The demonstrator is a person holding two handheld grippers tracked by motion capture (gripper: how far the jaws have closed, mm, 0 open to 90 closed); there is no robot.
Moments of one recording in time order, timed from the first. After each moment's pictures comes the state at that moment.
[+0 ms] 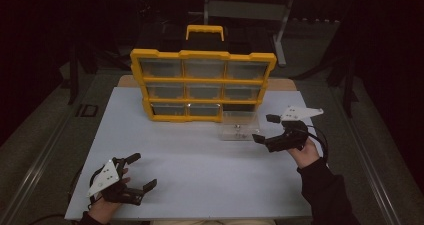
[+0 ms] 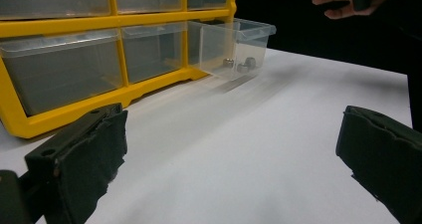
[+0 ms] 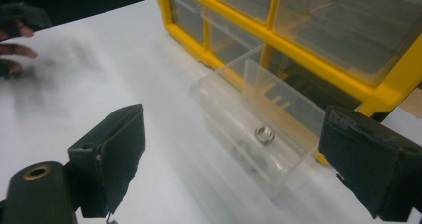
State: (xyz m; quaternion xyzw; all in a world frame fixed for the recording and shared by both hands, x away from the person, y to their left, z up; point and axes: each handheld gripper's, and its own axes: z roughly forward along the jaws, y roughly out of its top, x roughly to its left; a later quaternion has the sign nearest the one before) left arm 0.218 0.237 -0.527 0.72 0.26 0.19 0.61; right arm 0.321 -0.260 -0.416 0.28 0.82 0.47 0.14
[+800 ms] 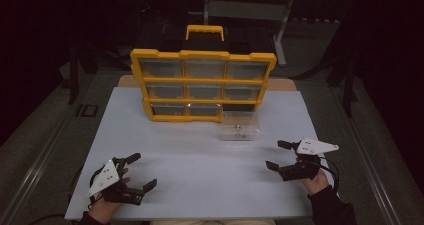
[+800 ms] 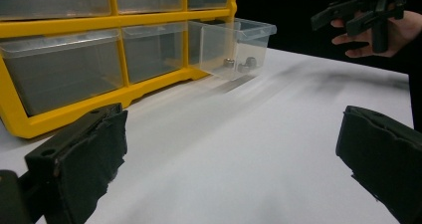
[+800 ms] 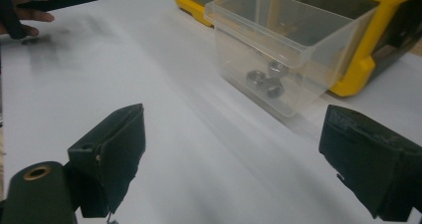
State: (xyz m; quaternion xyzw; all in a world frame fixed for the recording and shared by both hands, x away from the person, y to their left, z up) left arm 0.218 0.237 -0.527 0.72 0.26 0.20 0.61; right arm 0.273 -0.307 -0.484 0.28 0.80 0.51 0.14
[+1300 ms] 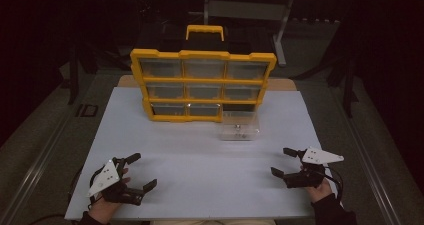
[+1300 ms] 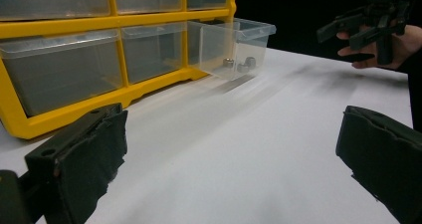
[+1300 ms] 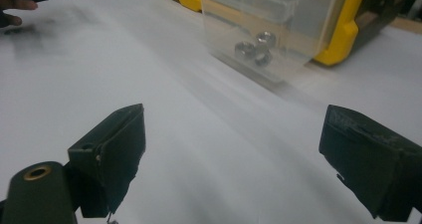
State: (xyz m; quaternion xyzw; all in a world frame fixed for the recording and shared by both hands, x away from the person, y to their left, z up) left arm 0.217 0.237 -0.527 0.72 0.26 0.20 0.61; right arm 0.257 -0.324 -0.508 0.31 0.79 0.51 0.15
